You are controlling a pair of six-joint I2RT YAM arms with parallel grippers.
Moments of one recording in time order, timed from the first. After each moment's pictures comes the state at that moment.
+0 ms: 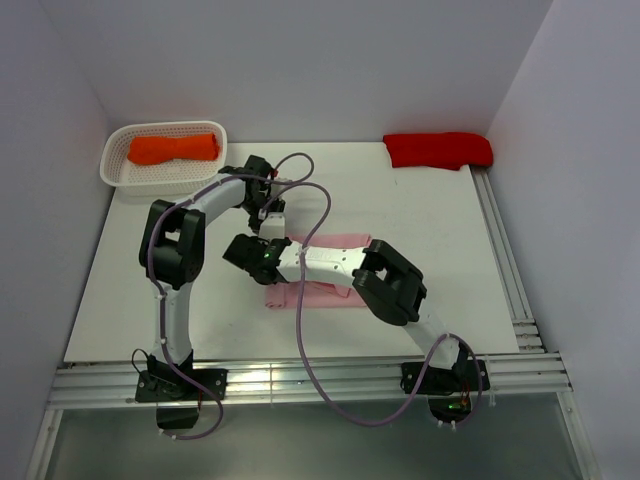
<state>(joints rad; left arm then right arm) -0.37 2.13 1.64 -0.82 0.35 -0.04 1.11 2.19 1.69 -0.62 0.63 1.02</state>
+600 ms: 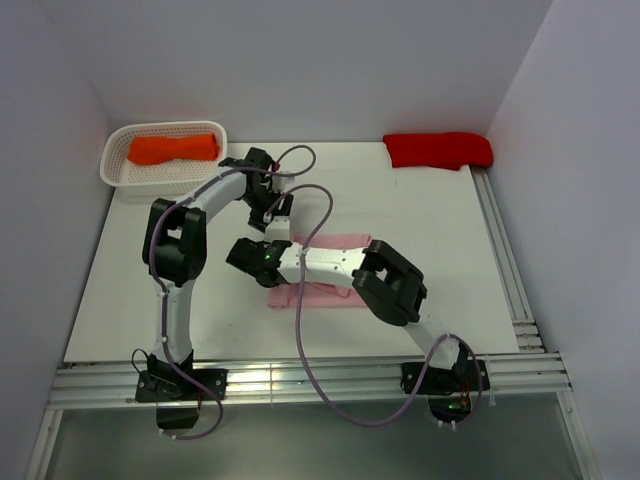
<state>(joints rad) -0.37 2.16 1.74 -0.89 0.37 -0.02 1.11 2.20 1.70 -0.72 0.65 1.06</state>
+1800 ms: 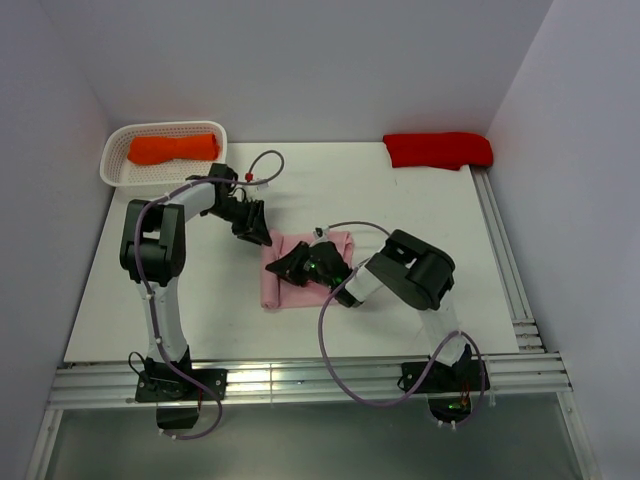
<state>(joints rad) -0.18 2.10 1.48 -0.71 0.76 0.07 0.85 2.07 0.78 0.95 -0.10 1.36</state>
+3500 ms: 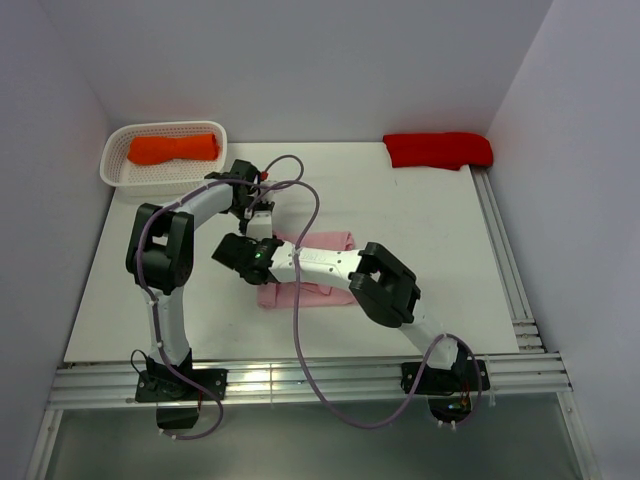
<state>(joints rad) -0.31 2.04 1.50 -0.74 0.39 0.02 1.13 2.23 1.80 -0.65 0.62 0.95</state>
